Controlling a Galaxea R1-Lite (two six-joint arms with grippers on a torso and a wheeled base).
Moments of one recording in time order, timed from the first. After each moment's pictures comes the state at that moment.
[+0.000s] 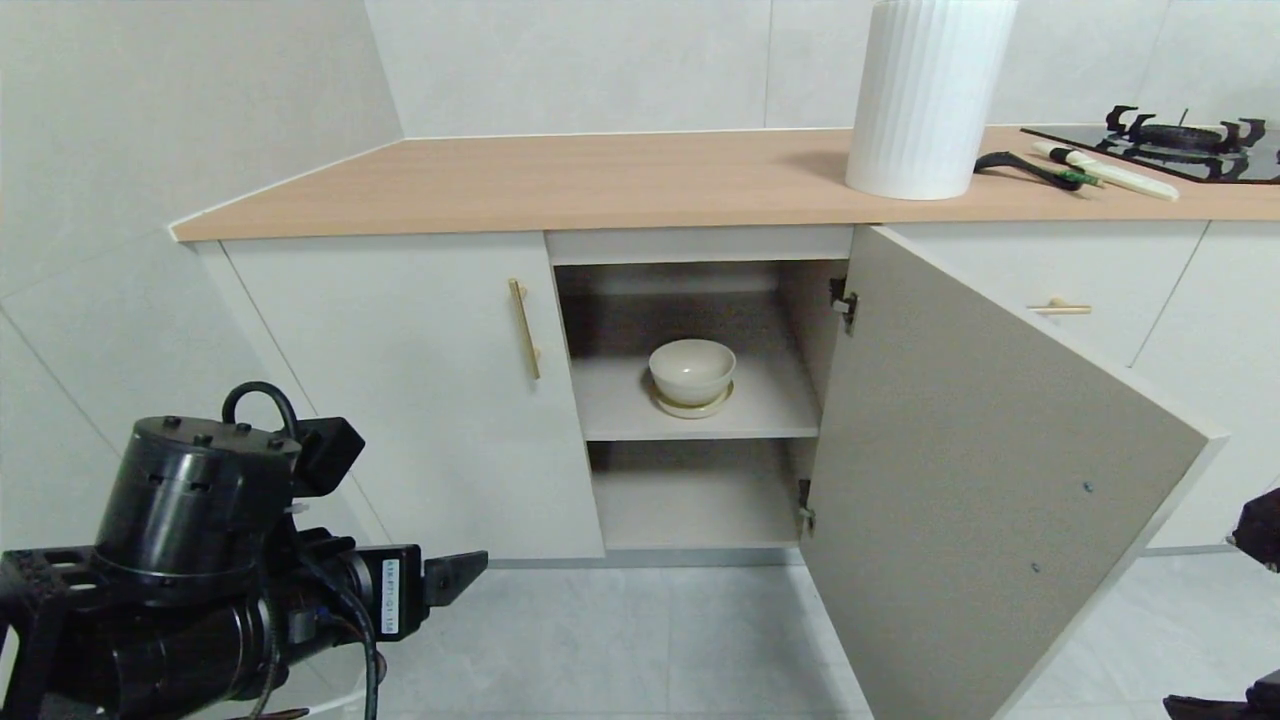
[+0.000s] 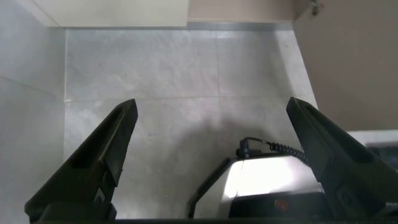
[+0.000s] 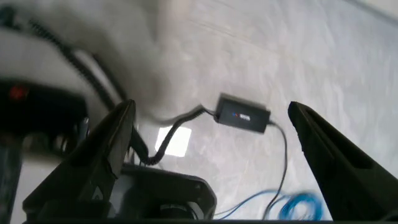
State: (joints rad) left arm -0.46 1.40 -0.58 -0.12 0.24 -0.37; right arm 0.39 1.12 -0.69 0.54 -0.33 0.03
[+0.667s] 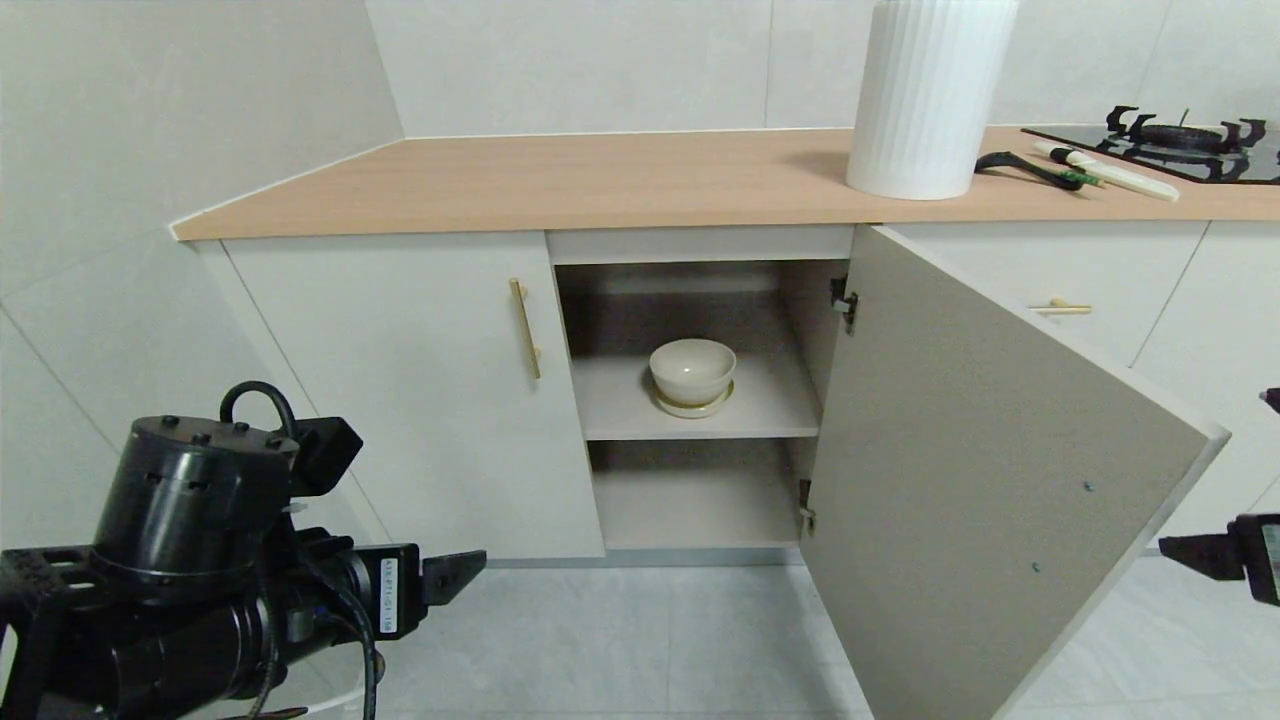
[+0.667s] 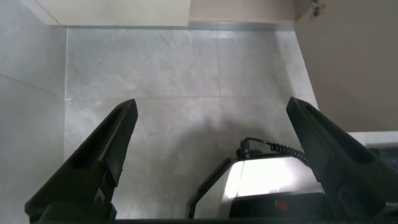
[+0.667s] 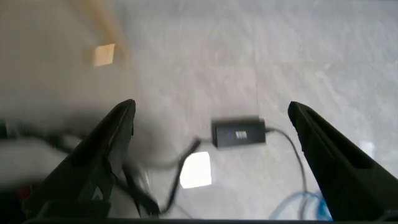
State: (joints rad) left arm -0.46 1.40 -0.58 -0.12 0.24 -0.37; right arm 0.09 1.23 -0.74 0.24 -0.32 0.06
